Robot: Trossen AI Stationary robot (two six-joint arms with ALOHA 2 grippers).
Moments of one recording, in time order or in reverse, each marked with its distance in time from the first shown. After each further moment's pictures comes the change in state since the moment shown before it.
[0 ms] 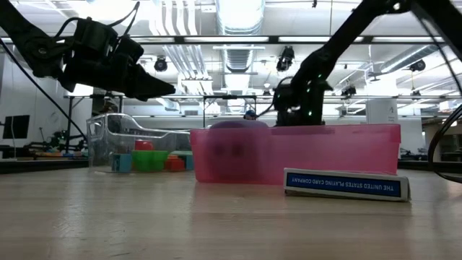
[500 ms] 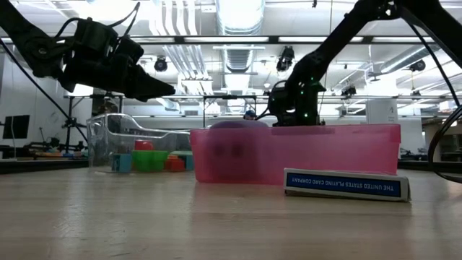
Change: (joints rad) left arm 0.000 0.000 0.000 -0.007 0.000 0.005; right arm 0.027 0.105 0.080 -0.073 0.024 -0.047
